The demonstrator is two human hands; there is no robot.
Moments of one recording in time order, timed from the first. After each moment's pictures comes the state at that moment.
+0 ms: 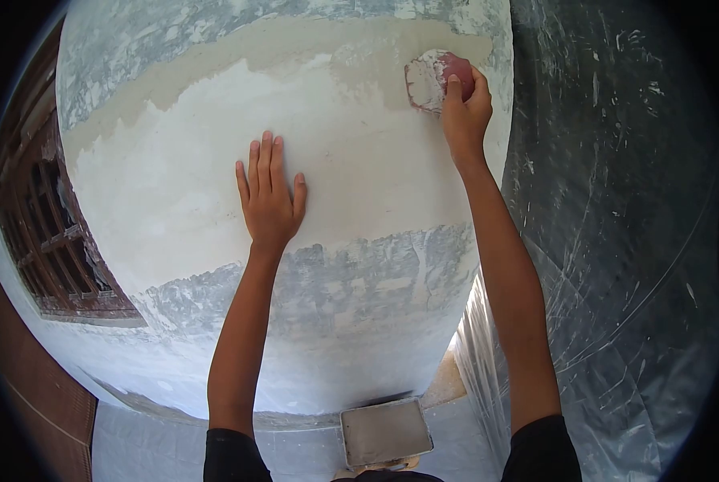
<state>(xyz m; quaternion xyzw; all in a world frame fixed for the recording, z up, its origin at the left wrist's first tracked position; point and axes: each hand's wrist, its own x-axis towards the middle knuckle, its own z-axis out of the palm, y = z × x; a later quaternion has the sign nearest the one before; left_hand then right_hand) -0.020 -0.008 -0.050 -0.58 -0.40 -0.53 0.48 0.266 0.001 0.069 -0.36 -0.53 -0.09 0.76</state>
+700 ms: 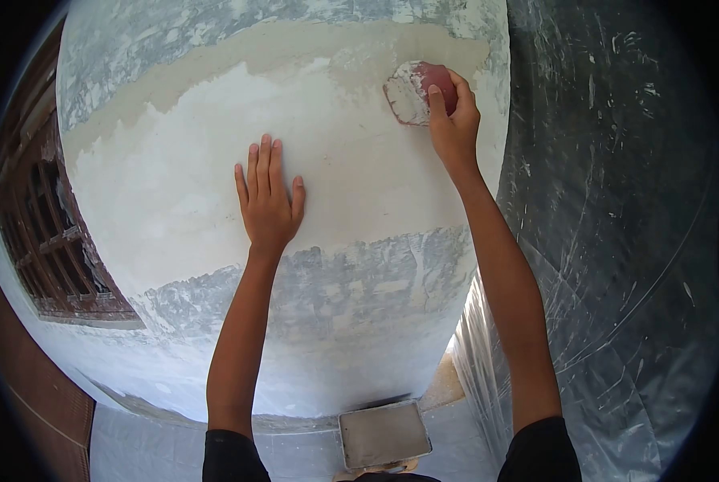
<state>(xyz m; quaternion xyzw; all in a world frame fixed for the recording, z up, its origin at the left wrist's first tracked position) -0.022 -0.008 -0.050 -0.59 -0.40 -0.52 0.47 0.265 -0.002 0.060 -0.23 -0.56 -0.07 0.79</state>
